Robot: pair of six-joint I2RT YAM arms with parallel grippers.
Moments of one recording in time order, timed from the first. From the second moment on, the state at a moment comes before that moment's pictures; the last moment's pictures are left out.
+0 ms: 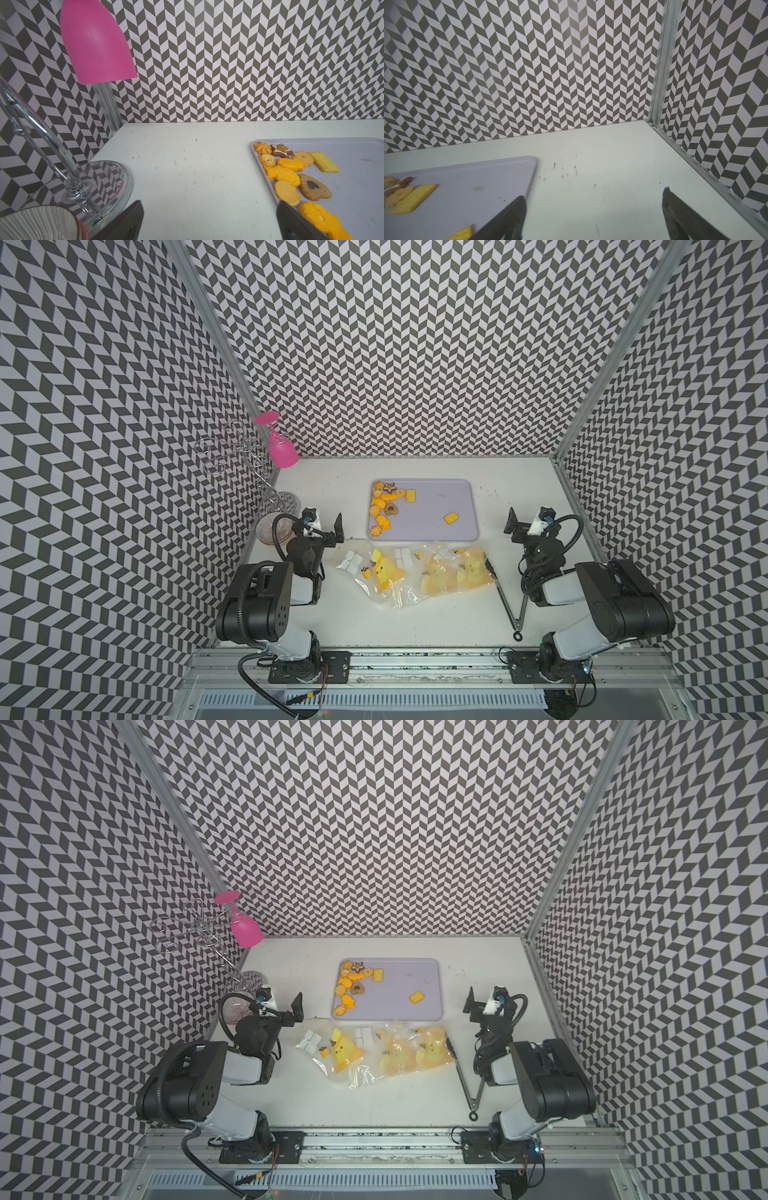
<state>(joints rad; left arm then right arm) 0.03 1.54 0.24 1.24 0.11 0.01 0.07 1.56 0.21 1.34 0.21 0.06</state>
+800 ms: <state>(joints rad) -0.26 1.04 0.49 0.35 -0.41 -0.56 0.13 1.01 0.39 0.58 0.22 0.53</state>
